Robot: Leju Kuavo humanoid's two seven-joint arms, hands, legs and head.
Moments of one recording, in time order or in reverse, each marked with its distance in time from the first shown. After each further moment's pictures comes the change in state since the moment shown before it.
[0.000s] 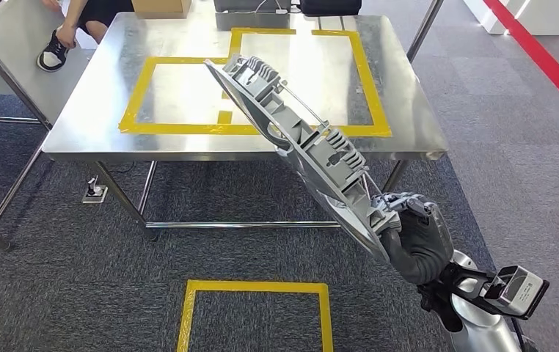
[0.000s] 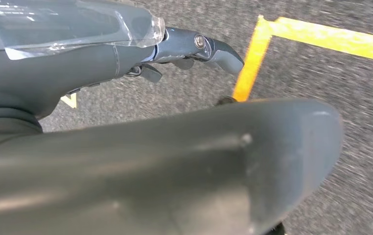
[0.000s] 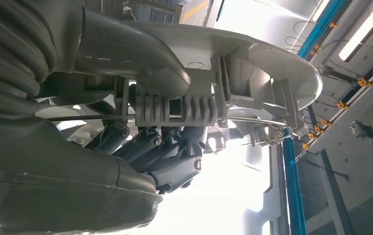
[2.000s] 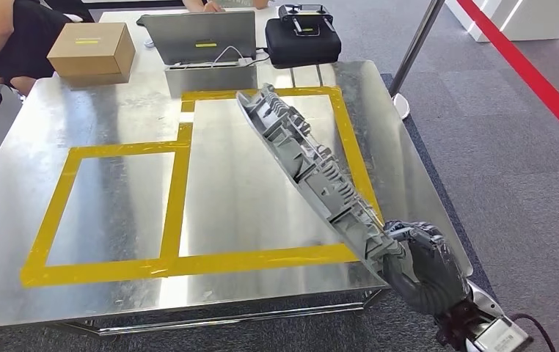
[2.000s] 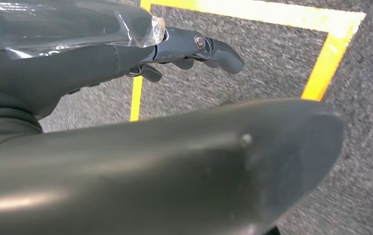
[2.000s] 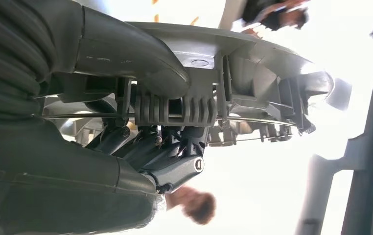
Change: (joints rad) left arm 0.014 -0.007 -0.025 0.009 0.060 0.000 -0.044; right arm 0.213 -0.024 -0.105 -0.159 0.264 -0.164 0.098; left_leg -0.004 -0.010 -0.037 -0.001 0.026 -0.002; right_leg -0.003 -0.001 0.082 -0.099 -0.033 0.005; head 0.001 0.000
